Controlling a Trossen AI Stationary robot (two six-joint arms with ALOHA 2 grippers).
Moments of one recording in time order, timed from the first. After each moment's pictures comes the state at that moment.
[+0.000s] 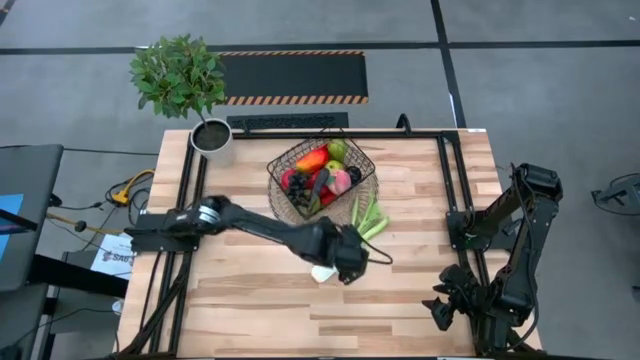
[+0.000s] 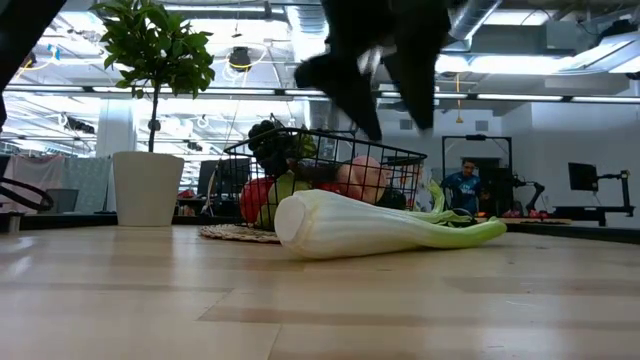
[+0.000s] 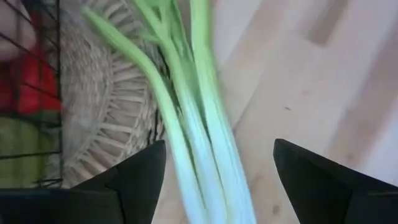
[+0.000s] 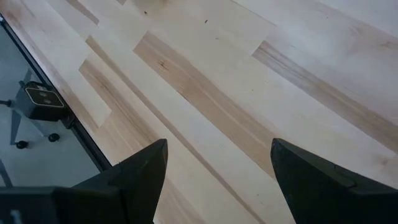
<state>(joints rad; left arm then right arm) -0.25 2.24 2.09 -1.06 -0.36 -0.72 1.23 1.46 1.05 -1.05 0.63 2.11</state>
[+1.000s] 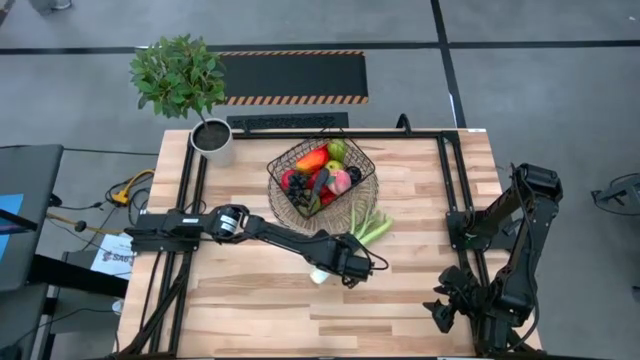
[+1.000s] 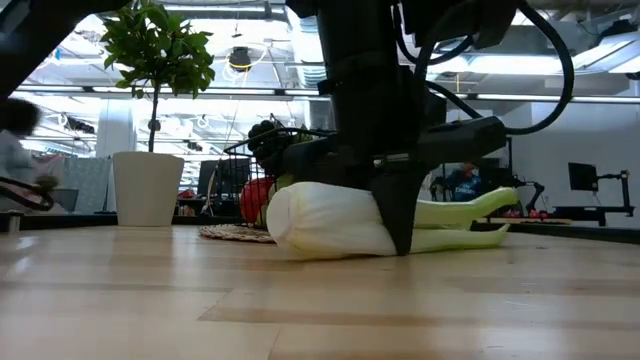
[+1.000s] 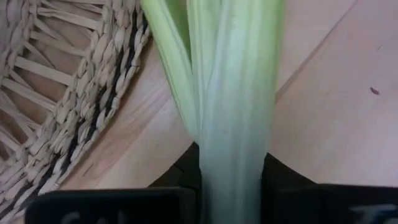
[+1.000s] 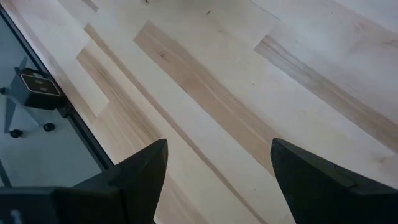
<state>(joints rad) -0.27 2.45 2.07 -1.01 -0.29 -0.94 1.23 1.46 1.05 -1.04 0.60 2.07</state>
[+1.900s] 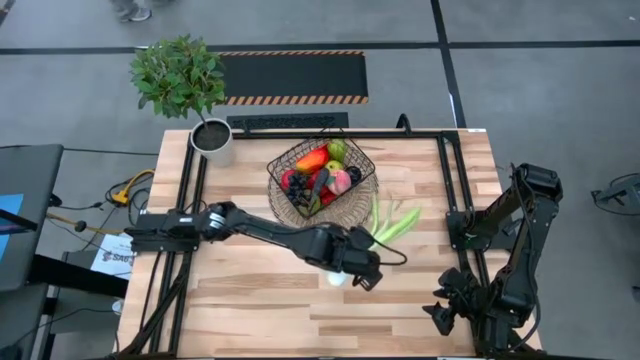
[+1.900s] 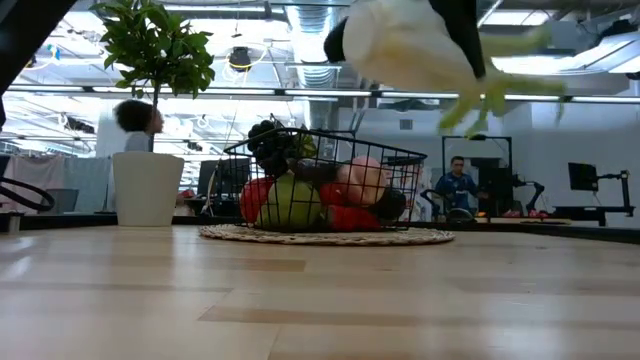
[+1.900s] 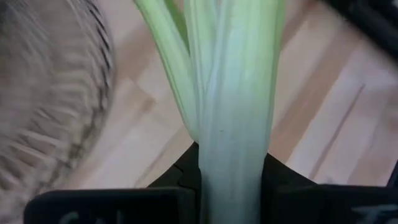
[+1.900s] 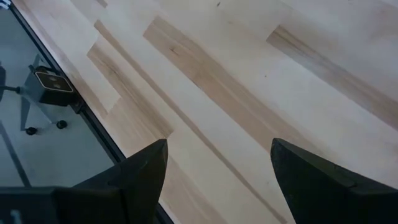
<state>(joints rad) -0.29 2.36 2.35 -1.05 -0.33 -0.93 1.23 1.46 1.05 -0.99 0.60 2.07</state>
